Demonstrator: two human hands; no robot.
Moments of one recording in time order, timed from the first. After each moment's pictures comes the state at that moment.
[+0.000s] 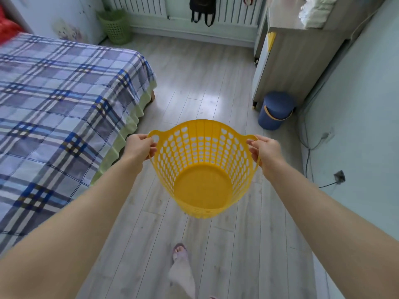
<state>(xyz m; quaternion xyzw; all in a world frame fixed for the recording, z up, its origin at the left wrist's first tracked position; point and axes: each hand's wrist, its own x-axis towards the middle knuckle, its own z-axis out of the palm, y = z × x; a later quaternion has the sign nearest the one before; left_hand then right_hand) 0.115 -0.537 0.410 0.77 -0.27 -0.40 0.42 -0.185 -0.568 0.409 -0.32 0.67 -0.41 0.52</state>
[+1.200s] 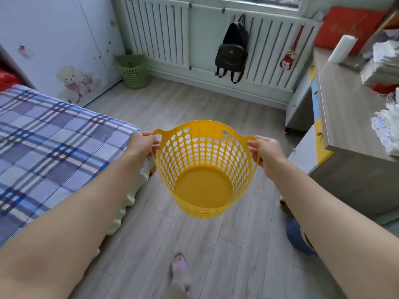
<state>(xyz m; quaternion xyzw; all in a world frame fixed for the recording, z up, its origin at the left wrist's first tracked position) 0.262 -1.289 0.471 0.75 -0.24 -0.39 0.48 -0.029 -1.359 0.480 -0.38 0.61 -0.38 0.58</state>
